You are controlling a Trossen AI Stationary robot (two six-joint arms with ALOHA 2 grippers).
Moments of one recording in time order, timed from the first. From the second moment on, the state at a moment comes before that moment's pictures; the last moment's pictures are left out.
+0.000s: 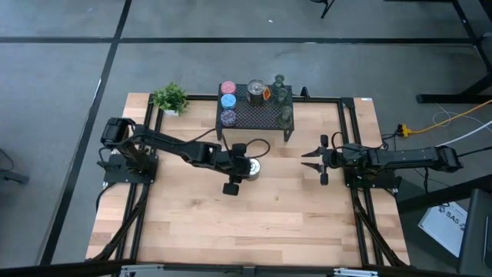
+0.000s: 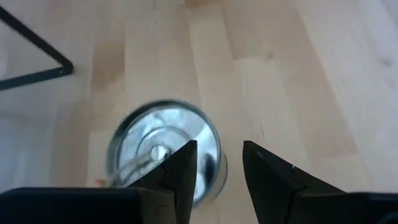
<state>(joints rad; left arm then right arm) -0.09 1.68 1.10 -0.24 -0.08 0.12 0.01 0.34 0.01 0.02 0.09 -0.09</state>
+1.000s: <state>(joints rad) -0.10 1.78 1.10 -0.19 -0.18 0.26 0.01 0.34 0.01 0.01 0.01 -0.09</state>
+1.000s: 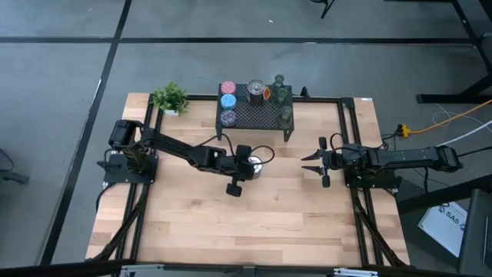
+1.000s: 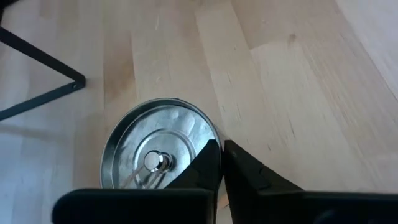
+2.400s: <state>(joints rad) -0.06 1.73 1.40 -0.47 -0.28 0.38 0.01 0.34 0.01 0.01 0.02 -0.09</state>
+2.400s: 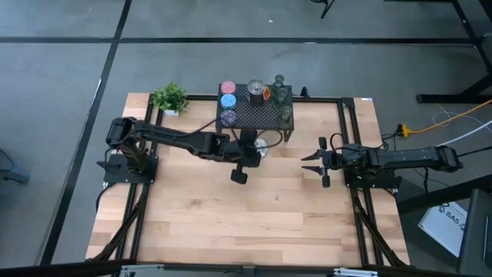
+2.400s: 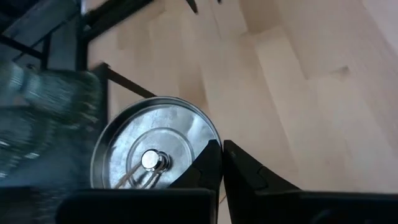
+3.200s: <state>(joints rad) 0.19 1.73 1.61 -0.56 -0.18 0.42 0.01 0.34 0.01 0.01 0.02 -0.09</state>
